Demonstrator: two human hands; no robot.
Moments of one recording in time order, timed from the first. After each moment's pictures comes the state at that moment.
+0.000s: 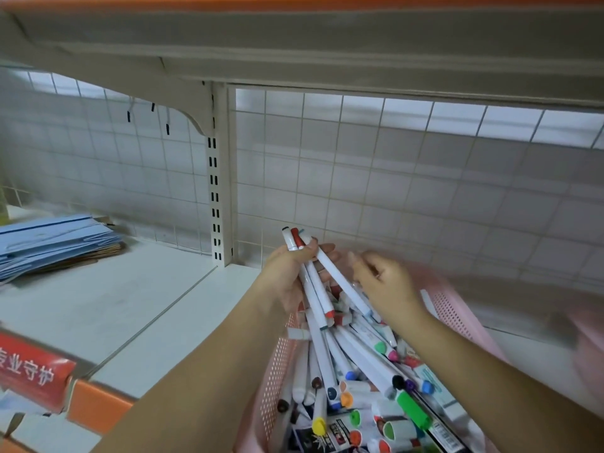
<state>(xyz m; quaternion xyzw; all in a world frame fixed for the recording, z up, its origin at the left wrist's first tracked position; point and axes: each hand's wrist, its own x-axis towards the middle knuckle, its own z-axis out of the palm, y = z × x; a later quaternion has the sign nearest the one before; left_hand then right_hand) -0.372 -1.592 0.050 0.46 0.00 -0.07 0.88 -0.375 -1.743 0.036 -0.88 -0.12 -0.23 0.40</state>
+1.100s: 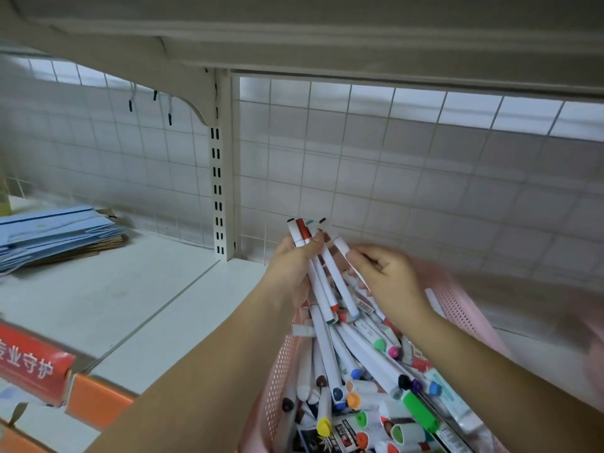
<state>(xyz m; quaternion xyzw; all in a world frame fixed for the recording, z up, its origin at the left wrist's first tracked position) -0.368 -1.598 0.046 0.47 0.00 -0.01 0.88 -0.377 -1.732 0.038 -0.82 -0.15 -0.20 0.52</state>
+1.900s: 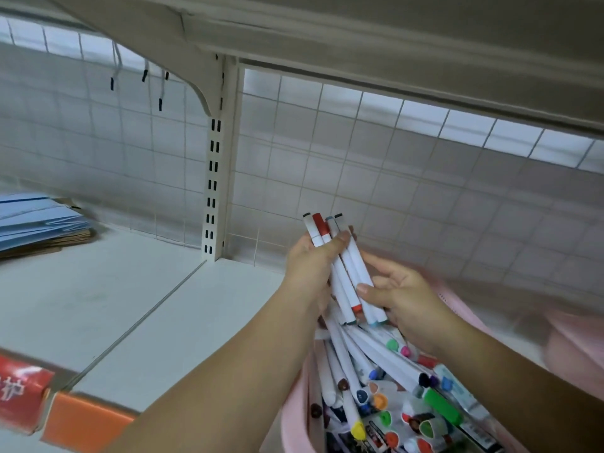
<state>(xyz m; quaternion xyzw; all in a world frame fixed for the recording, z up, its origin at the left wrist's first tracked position) -0.367 -1.598 0.046 0.44 -0.05 -0.03 0.90 -0.411 -1.723 0.052 -0.77 -0.09 0.02 0.63</state>
